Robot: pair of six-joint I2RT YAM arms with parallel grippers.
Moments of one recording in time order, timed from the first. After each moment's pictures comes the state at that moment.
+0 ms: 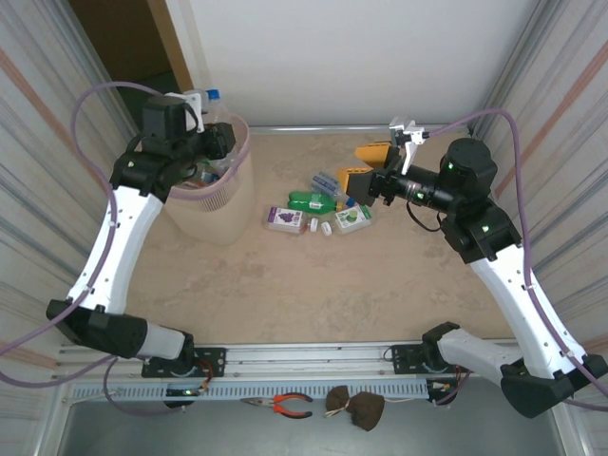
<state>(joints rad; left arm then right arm) -0.27 1.41 1.68 -0.77 0.06 -0.34 0.45 1.04 1.33 -0.33 -0.62 0.30</state>
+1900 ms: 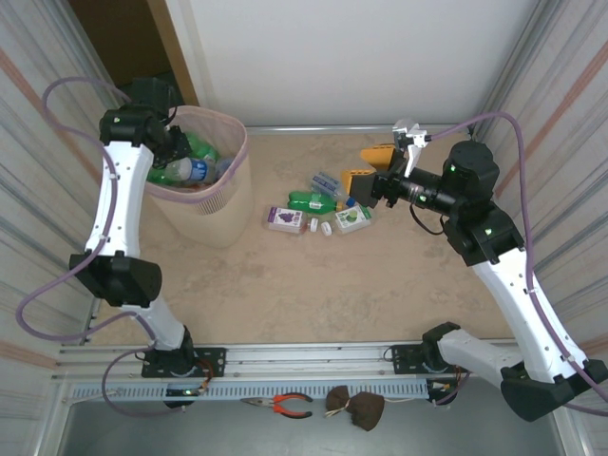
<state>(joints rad) -0.06 1.73 2.06 -1.31 -0.19 -0.39 0.43 1.02 1.32 -0.36 -0.60 0.28</state>
